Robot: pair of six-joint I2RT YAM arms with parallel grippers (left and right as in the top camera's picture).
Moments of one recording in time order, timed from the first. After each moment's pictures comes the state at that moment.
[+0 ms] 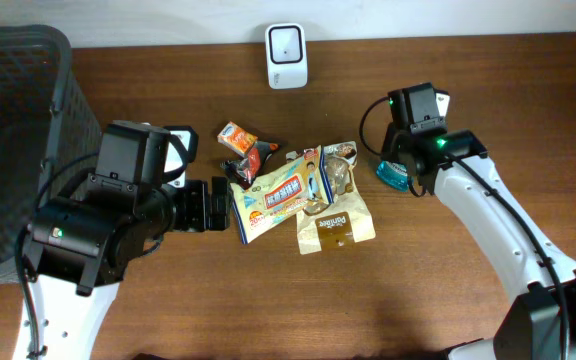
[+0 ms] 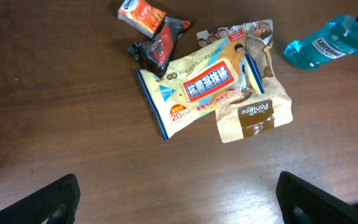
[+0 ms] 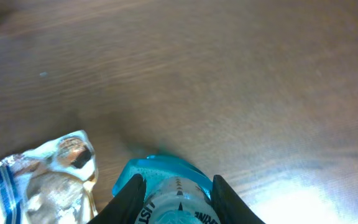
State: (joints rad) left arm -0.29 1.22 1.52 -1.30 0.10 -0.25; right arm 0.24 1.61 1.28 -0.68 0.29 0.42
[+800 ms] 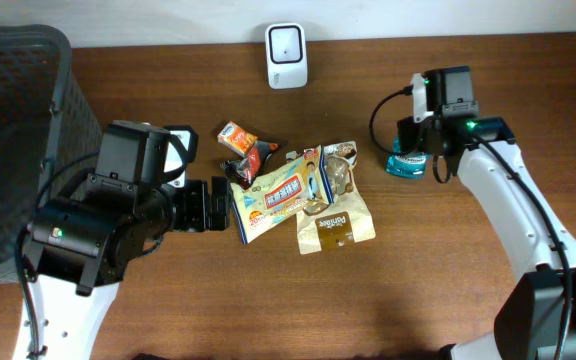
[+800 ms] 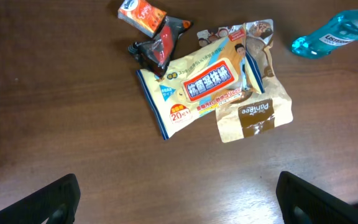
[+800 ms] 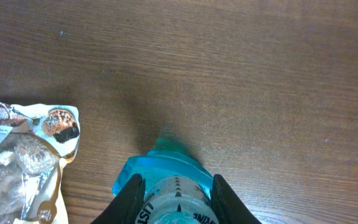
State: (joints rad) left arm -0.29 1.22 1.52 -1.30 0.10 -0.25; right arm 0.09 1.66 1.33 -0.68 0.05 -0.04
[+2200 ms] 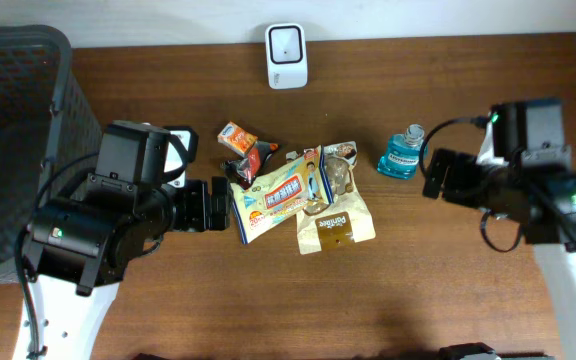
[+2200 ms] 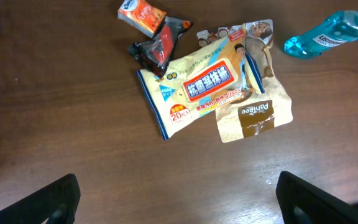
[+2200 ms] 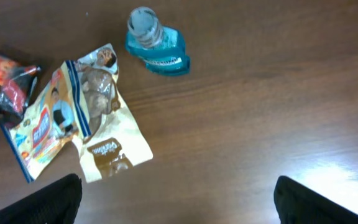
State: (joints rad) left arm -0.29 1.22 1.52 -1.30 0.10 -0.25; right arm 0.09 1.24 1.47 -1.31 0.03 0.36
